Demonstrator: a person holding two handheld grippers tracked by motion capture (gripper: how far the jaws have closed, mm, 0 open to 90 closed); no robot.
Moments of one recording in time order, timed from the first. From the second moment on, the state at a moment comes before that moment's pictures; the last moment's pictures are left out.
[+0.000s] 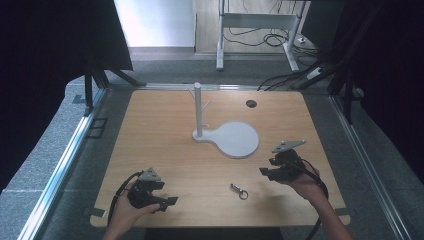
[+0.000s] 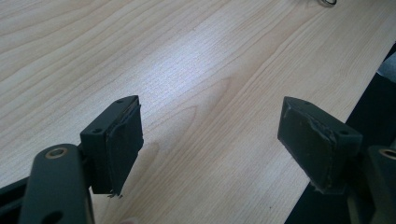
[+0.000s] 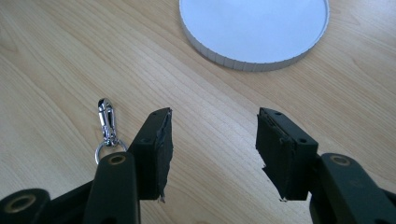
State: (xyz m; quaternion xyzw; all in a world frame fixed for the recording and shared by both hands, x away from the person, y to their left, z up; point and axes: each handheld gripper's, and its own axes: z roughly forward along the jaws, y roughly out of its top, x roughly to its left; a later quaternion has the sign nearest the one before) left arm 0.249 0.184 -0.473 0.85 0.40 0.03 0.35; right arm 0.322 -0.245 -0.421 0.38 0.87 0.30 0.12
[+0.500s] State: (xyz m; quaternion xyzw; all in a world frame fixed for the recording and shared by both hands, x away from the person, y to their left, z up) left arm 0.249 0.184 -0.473 0.85 0.40 0.03 0.35; right arm 0.322 -0.220 -0.419 0.35 0.89 0.28 0.09
